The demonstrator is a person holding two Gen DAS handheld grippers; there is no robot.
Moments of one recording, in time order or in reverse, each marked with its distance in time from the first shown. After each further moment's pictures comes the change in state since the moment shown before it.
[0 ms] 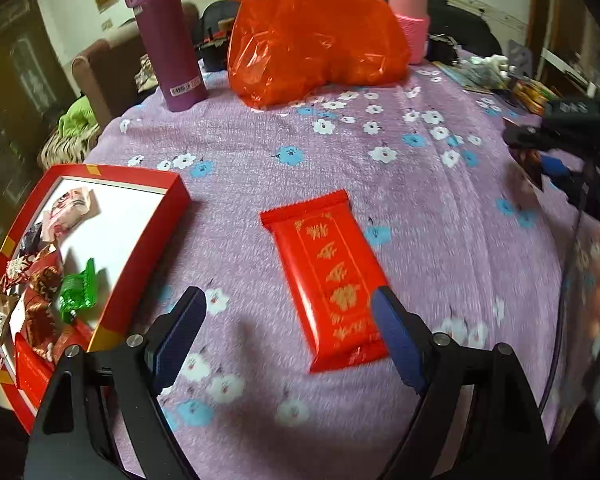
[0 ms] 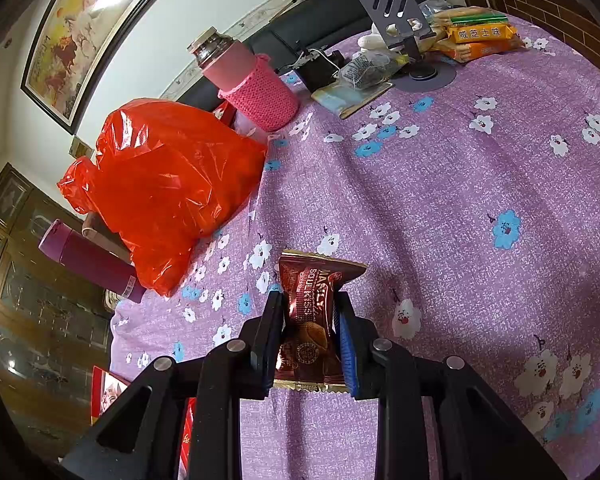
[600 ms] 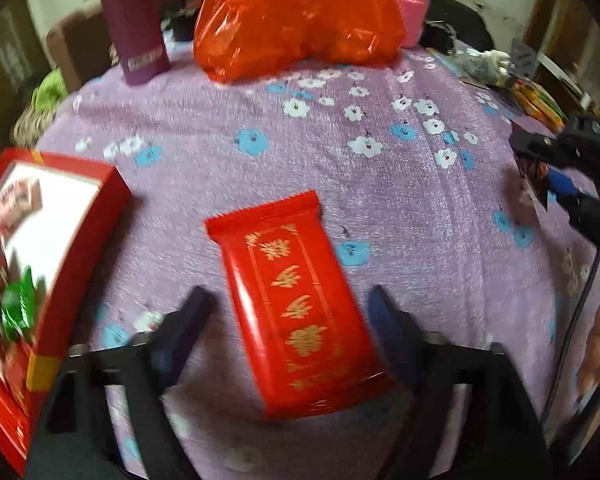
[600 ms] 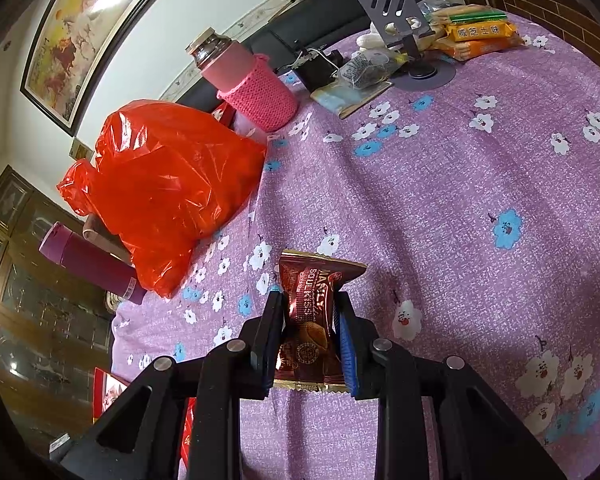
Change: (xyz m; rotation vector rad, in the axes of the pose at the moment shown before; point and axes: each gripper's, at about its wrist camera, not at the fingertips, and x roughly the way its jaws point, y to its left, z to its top) left arm 0.029 -0.008 0.007 -0.007 0.067 -0.123; right arm 0.001 0.000 0.000 0.008 0.001 0.003
